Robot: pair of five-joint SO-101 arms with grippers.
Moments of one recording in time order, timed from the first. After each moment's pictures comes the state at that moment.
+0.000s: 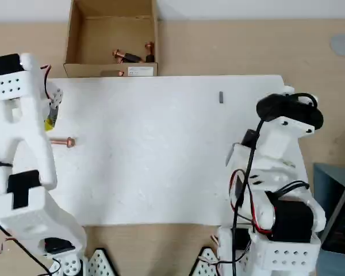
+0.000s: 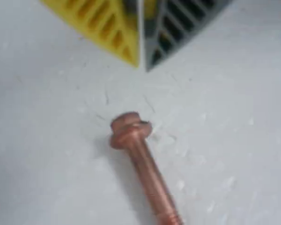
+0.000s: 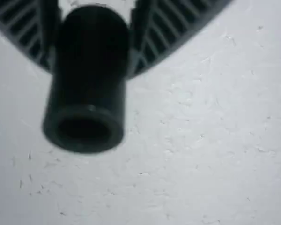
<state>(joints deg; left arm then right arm) -17.7 11.3 -20.1 99.8 35.7 -1.0 -67.4 35.7 89.0 -26.6</state>
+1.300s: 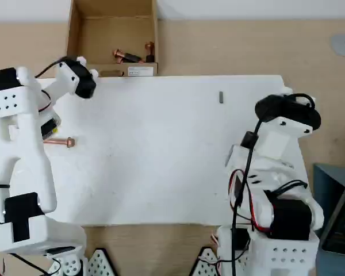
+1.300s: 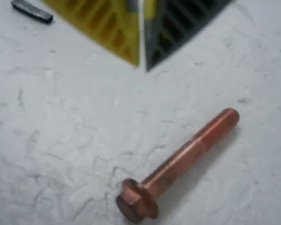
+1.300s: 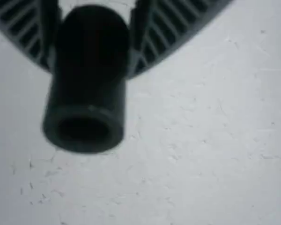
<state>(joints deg) -17.9 -0.8 -6.0 99.8 -75.8 -1.0 -67.4 37.5 89.1 -26.6</state>
